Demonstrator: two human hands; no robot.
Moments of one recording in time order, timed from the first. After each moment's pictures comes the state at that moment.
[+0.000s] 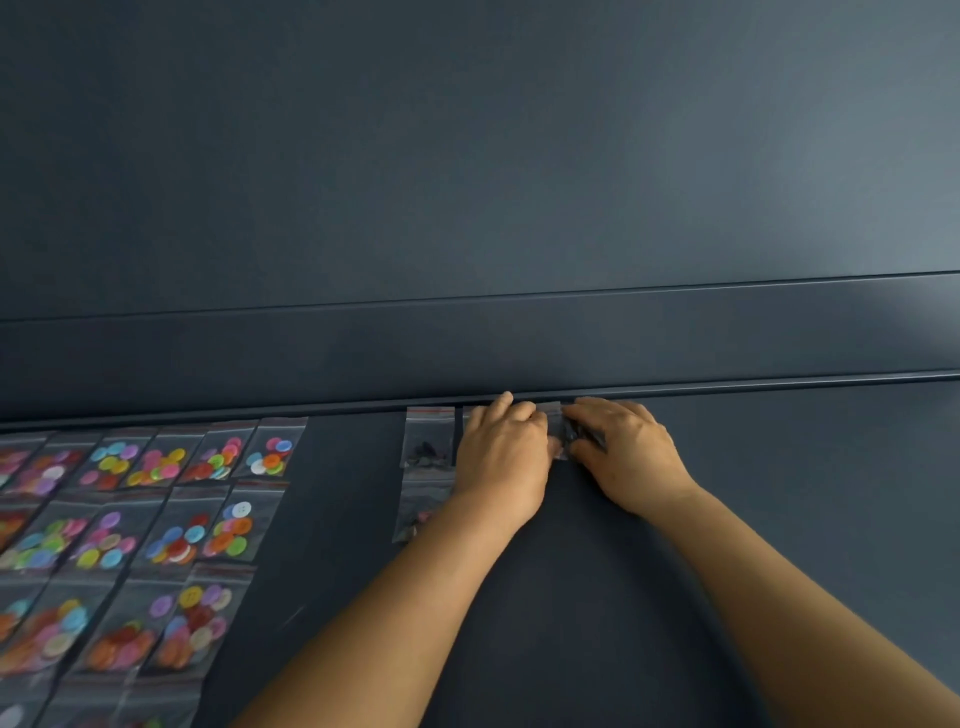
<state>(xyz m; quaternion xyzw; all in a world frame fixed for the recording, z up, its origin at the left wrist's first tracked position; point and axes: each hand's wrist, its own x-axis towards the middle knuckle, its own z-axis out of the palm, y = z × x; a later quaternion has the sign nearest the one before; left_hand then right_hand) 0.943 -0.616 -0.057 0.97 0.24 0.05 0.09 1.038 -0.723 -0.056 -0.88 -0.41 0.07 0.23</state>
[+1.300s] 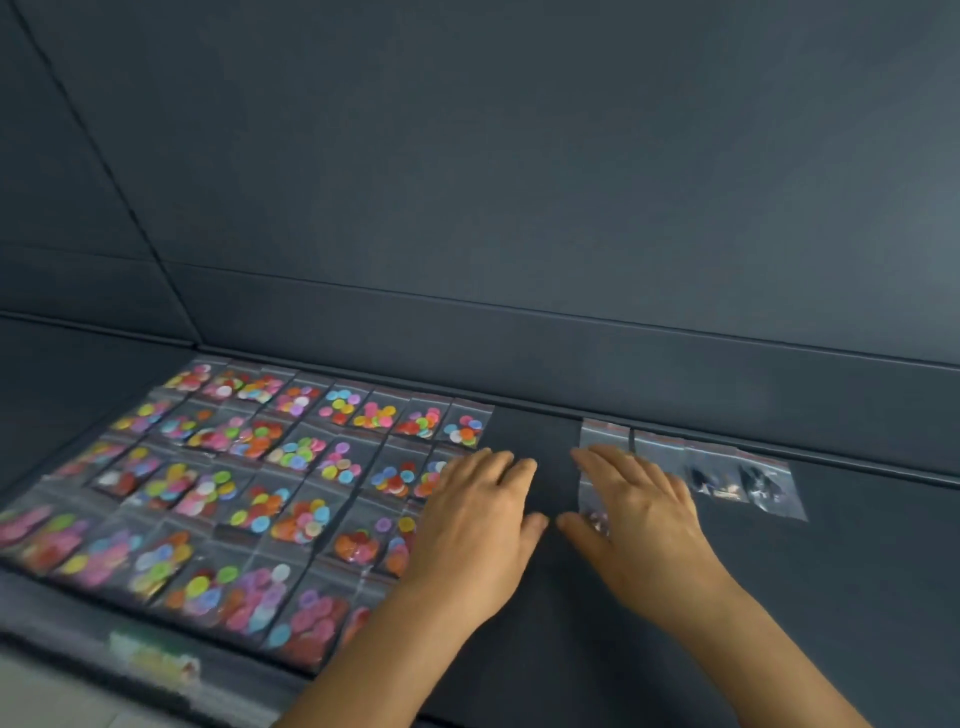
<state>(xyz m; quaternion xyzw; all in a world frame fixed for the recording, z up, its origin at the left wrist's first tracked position) 0.745 -0.589 -0.023 0.92 0.35 0.13 0.07 0.883 -0.673 -0.021 -0.81 -0.56 0.05 0.15</state>
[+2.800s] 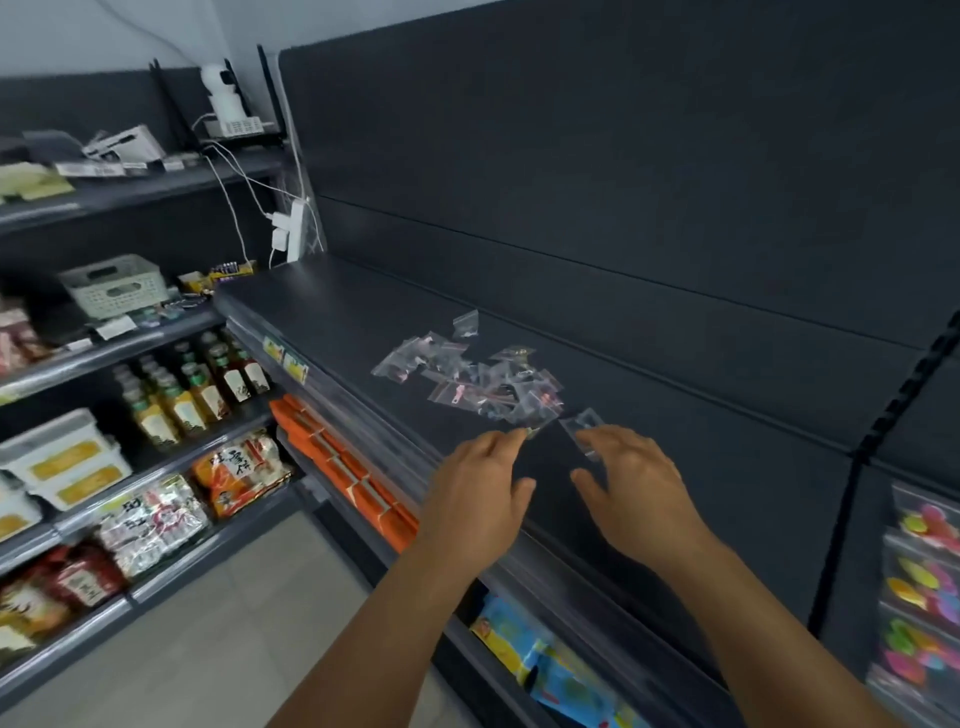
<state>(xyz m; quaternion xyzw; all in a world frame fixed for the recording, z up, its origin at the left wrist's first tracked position) 0.140 -0.212 -0.026 0.79 0.58 0.20 0.07 0.310 -0.219 -0.021 -0.65 -0.72 0.13 0.22</state>
